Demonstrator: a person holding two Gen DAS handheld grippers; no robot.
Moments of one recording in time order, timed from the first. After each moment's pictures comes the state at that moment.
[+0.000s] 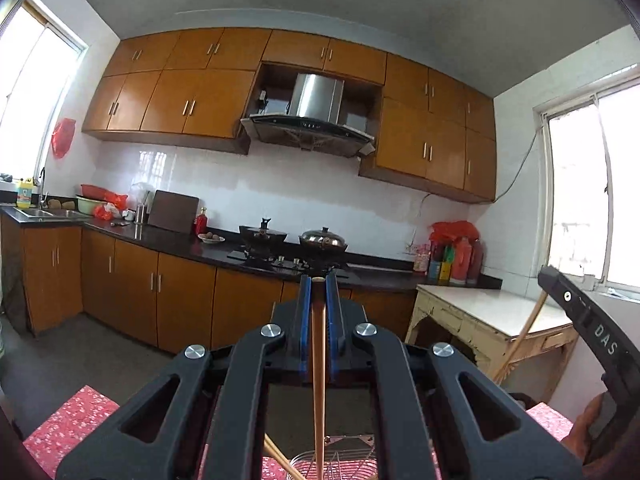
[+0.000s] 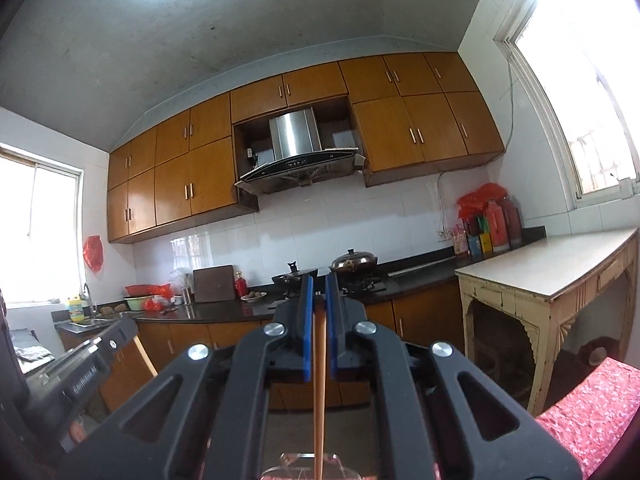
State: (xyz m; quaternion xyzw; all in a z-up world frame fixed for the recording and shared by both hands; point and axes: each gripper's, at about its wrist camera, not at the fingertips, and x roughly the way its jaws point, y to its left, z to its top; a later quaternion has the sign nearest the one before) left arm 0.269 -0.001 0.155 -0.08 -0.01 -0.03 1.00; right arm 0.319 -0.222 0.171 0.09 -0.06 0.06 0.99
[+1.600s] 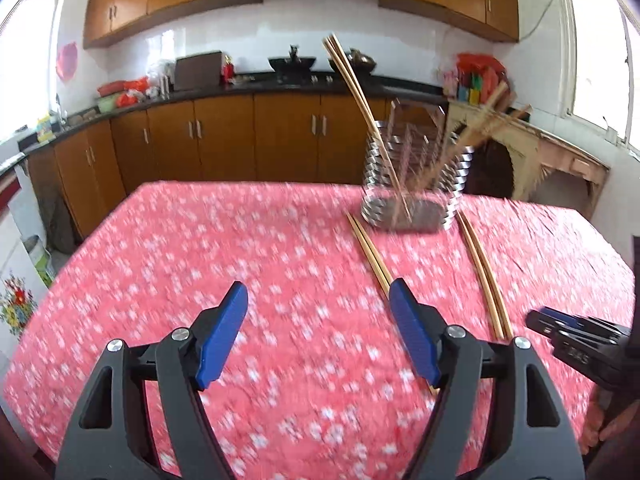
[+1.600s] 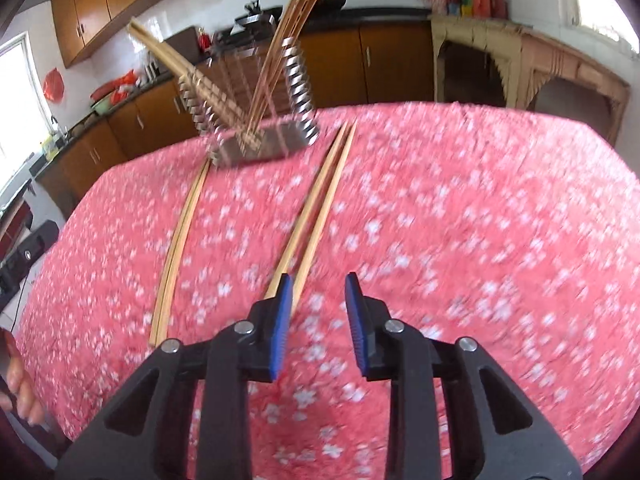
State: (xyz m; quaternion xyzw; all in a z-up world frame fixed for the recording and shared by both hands) left arm 0.155 0.029 -0.054 -0.02 0.28 0.00 0.96; right arm 0.226 -0.218 -0.129 0.07 0.40 0.06 0.91
